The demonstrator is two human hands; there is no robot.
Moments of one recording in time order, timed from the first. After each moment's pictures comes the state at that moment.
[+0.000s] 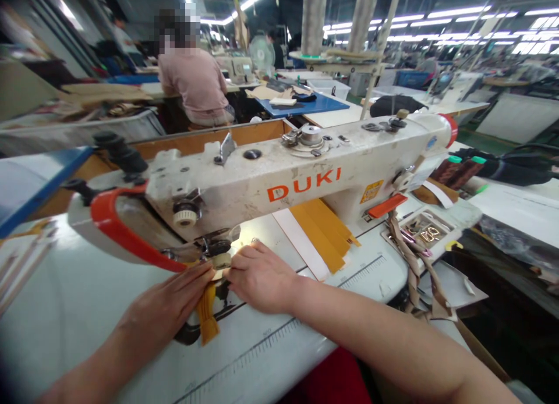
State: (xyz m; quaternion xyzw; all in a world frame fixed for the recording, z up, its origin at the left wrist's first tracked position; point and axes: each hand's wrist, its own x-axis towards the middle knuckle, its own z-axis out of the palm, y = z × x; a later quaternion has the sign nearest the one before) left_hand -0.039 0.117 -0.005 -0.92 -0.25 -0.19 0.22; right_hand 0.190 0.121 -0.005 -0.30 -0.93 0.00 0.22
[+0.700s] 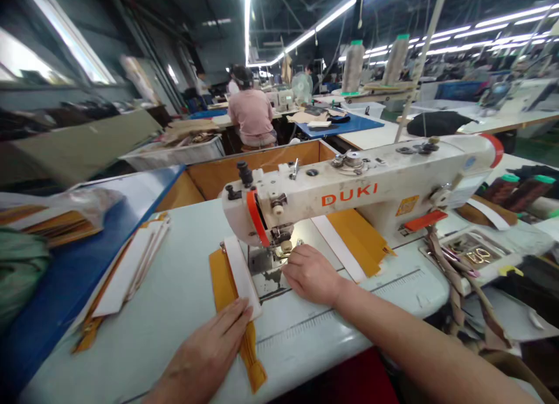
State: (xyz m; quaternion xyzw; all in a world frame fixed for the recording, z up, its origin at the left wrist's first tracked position) left_hand -0.058 0.008 -0.007 -0.91 -0.37 -0.11 0.18; right_hand 0.198 0.108 -0.005 -0.25 -0.91 -0.02 0.33
